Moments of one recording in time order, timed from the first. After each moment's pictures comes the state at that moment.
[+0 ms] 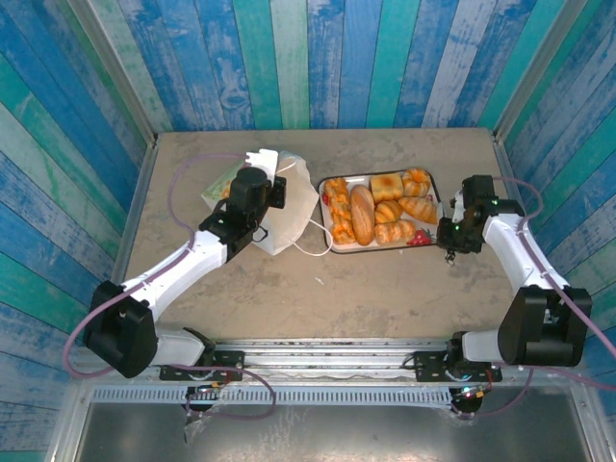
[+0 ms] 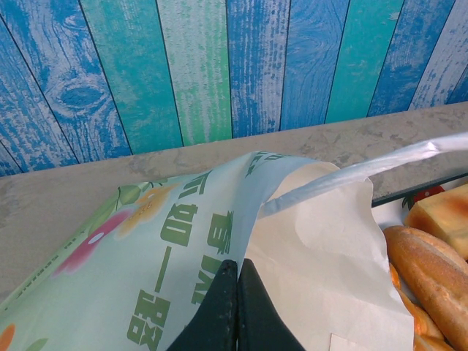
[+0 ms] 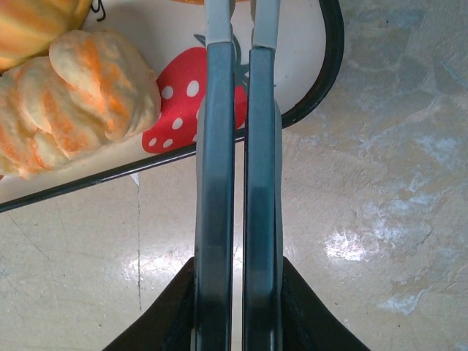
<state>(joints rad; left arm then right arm) -0.55 1.32 0.93 0.07 -0.31 -0.09 -0.04 1.35 0.98 -0.93 -0.11 0.21</state>
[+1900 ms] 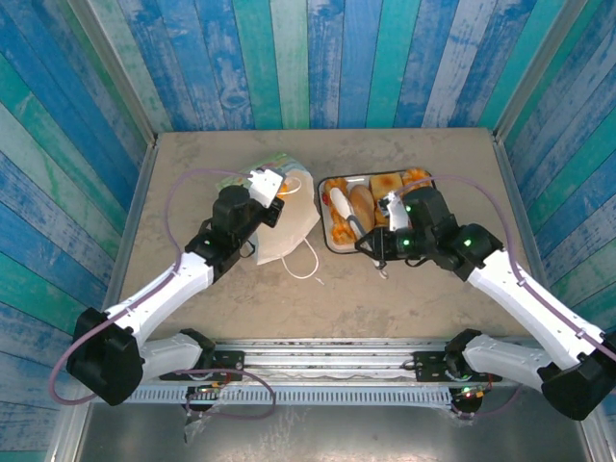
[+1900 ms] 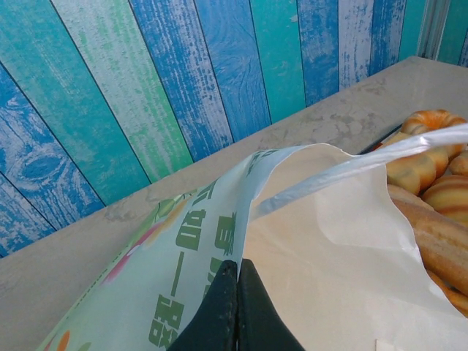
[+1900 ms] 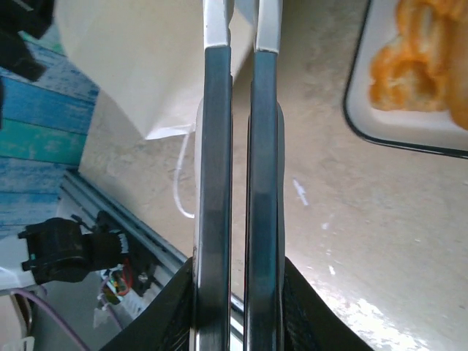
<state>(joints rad) -0.53 1.15 0.75 0.17 -0.10 0.21 0.64 1.07 1.01 -0.71 -0.37 0.59</state>
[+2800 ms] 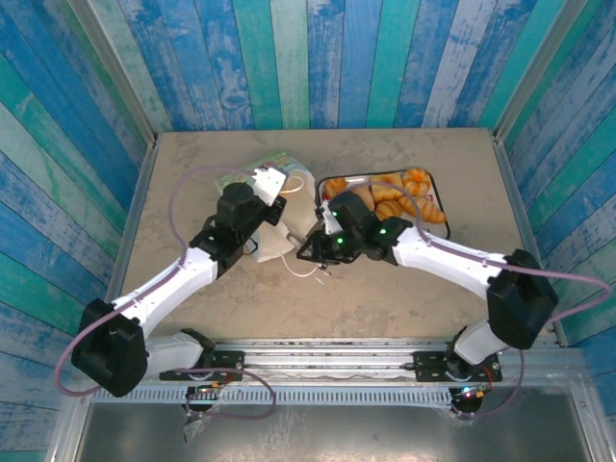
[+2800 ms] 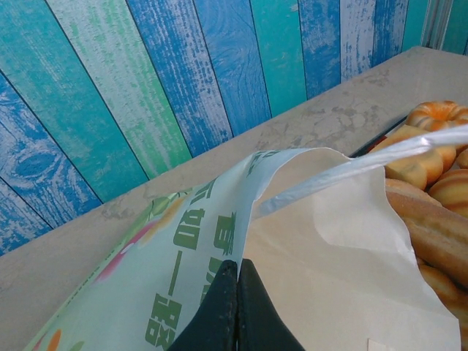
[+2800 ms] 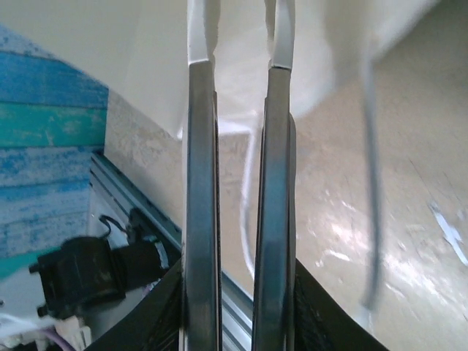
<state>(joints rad) -0.52 1.21 0.77 0.19 -0.09 0.21 0.83 1.56 1.09 -0.32 -0.44 0.84</state>
